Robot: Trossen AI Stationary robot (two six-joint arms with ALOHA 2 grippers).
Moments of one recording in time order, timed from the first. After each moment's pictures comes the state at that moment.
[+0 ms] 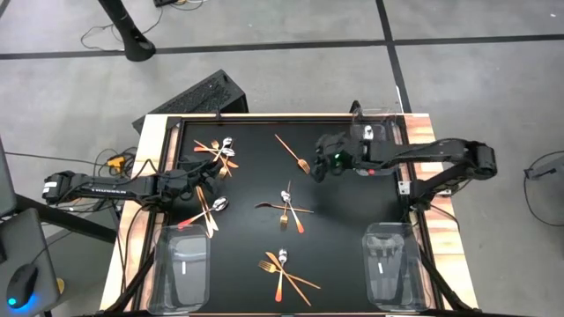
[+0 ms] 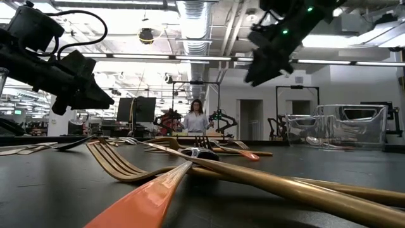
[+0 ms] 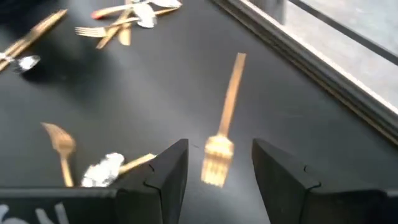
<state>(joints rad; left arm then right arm) 0.10 0.49 0.01 0.10 -0.61 -0.54 -0.17 1.38 0.95 -0.31 0.32 0.35</state>
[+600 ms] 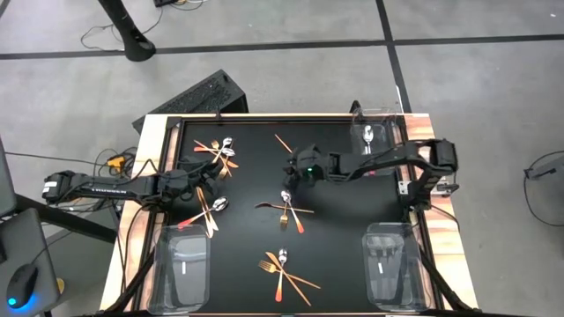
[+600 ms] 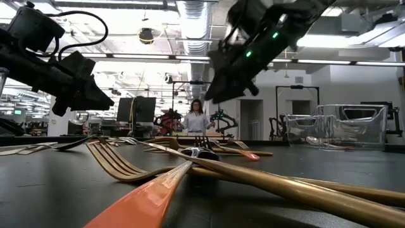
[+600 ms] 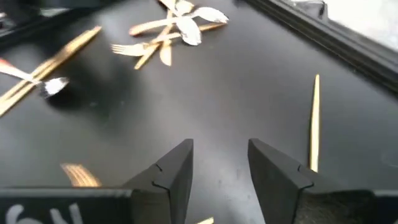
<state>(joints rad) 0.10 0.49 0.01 0.09 -0.58 -0.54 -0.11 1.73 1.03 0.06 0.31 0.39</state>
